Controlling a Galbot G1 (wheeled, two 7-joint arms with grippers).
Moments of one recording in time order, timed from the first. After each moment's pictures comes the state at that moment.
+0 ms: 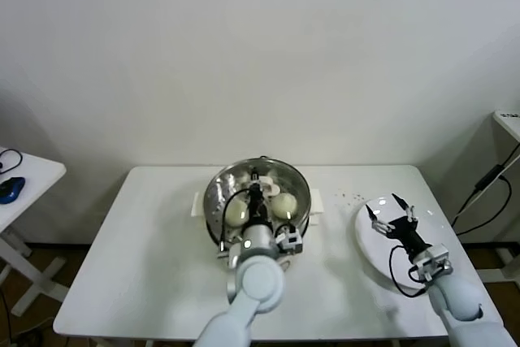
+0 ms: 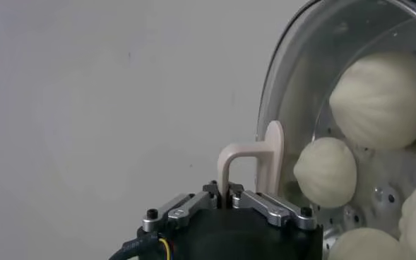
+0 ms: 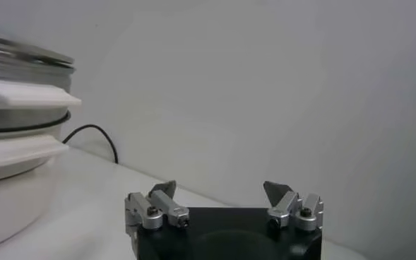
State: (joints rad) left arm 0.99 -1.56 0.07 -1.77 1.66 0.68 0.33; right arm -1.16 1.01 0.49 1.43 0.30 0.20 -0.25
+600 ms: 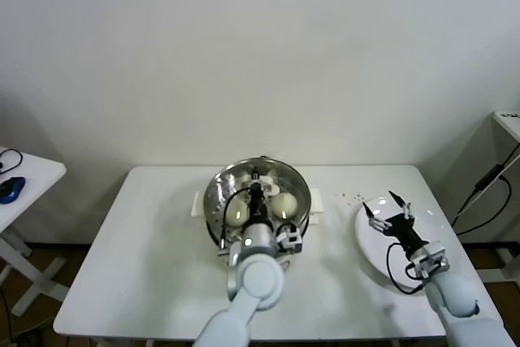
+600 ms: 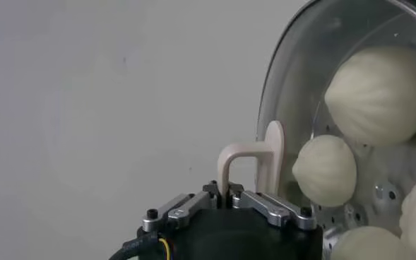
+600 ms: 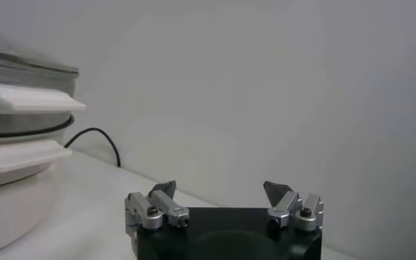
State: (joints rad) left arm 0.98 -1.56 0.07 -1.75 1.68 0.66 0.34; right arm -1.14 1.01 0.48 1.42 0.29 0.20 -0.25
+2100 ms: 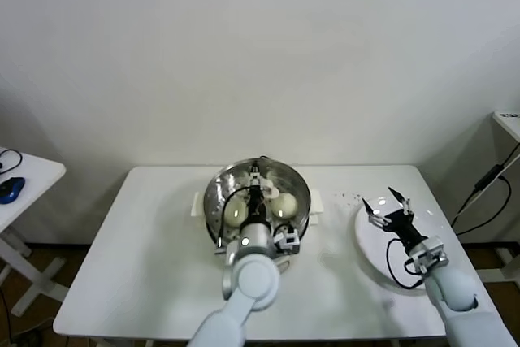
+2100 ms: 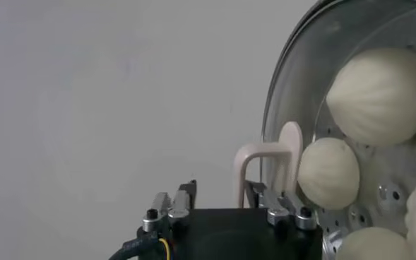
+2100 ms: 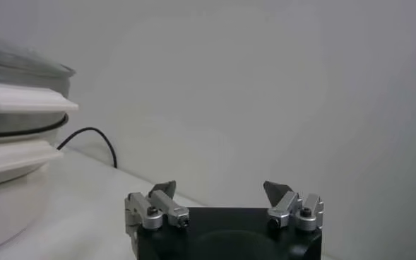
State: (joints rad) left arm 0.98 -1.53 0.07 -1.78 1.66 0.63 0.35; right arm -1.10 1.02 0.47 1.40 0.27 0.20 -0.26
